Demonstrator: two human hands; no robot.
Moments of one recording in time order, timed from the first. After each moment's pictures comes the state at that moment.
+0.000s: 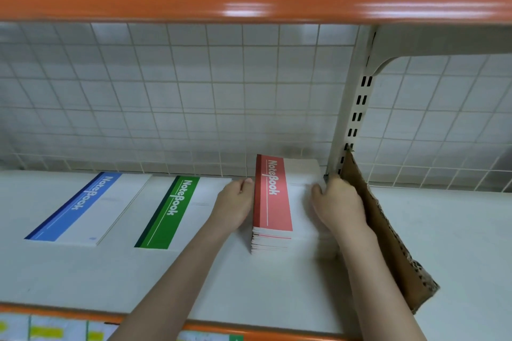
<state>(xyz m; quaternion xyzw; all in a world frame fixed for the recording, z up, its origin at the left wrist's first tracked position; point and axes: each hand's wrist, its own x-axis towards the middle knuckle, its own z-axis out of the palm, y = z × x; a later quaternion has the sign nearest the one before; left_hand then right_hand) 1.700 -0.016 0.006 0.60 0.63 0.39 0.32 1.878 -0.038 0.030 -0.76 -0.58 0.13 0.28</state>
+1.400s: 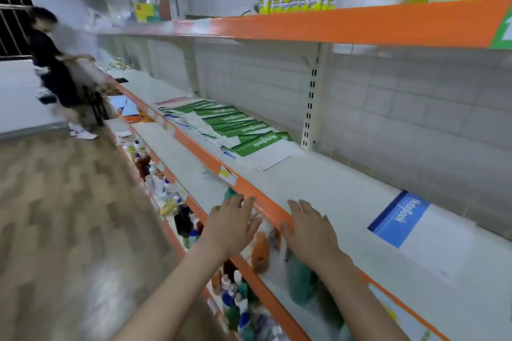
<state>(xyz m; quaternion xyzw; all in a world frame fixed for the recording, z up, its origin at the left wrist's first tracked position) 1.185 -0.258 0.002 0.50 0.86 0.06 -0.02 1.313 -0.147 -0.004 -0.34 -0.93 0.14 0.07</state>
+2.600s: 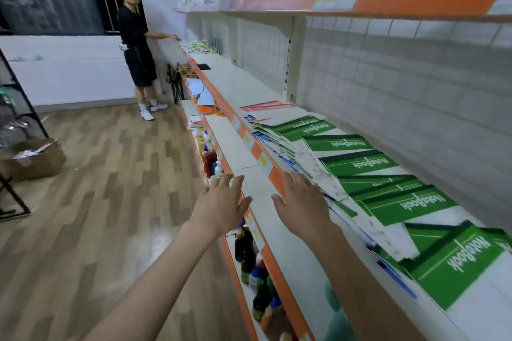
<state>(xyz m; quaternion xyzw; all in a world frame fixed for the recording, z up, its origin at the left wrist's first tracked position) 0.727 -0.253 -0.005 0.33 0.94 0.08 -0.04 0.811 -0.103 0.006 -0.17 -0.98 0.10 0.09</state>
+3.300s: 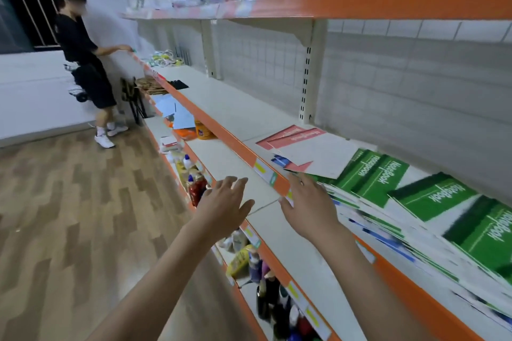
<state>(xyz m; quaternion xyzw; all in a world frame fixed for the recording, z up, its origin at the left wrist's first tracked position) 0.398 -0.246 0.007 0.44 0.90 0.08 -0.02 0.521 -0.111 0.014 -0.26 -0.95 0.10 0.11</state>
